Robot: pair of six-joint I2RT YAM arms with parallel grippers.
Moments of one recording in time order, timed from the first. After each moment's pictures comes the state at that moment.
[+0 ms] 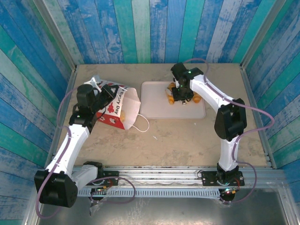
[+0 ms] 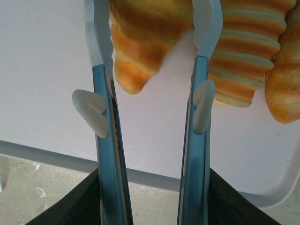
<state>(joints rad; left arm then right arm) -0.12 1.04 0.82 -0.05 0.38 -0.89 0.48 1.99 1.78 -1.10 0.07 0.28</state>
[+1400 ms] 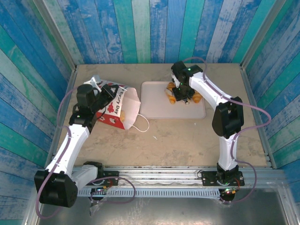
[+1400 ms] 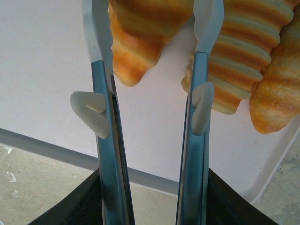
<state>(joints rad) -0.12 1.04 0.82 -0.04 0.38 -0.89 0.46 2.04 1.86 -1.19 0.08 0.12</state>
